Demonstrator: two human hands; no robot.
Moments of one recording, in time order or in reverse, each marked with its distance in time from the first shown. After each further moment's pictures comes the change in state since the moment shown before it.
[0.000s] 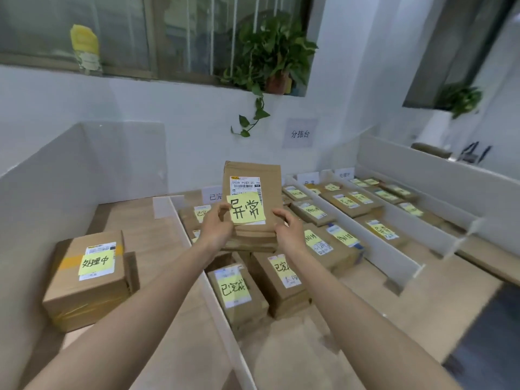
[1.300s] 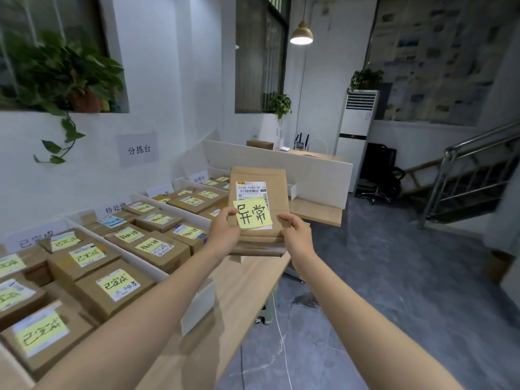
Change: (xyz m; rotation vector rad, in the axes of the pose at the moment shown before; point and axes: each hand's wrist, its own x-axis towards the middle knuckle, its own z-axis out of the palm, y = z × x) left_hand -0.248 0.102 0.347 0.077 -0.578 0.239; right_hand -0.185 0.043 -0.410 0.075 0.595 -0.072
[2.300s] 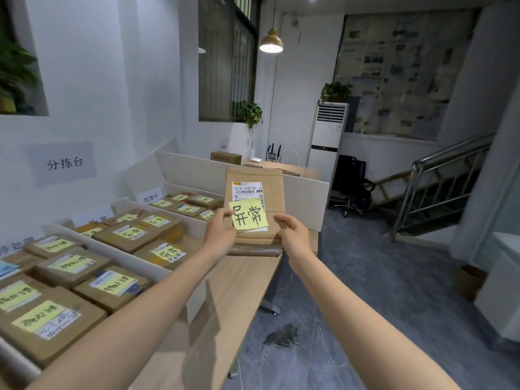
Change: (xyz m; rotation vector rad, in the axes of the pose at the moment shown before) left_hand 0.233 0.005 0.152 -0.021 -0.070 0.076; right_hand 0.259 0.039 -0.065 0.030 0.090 0.004
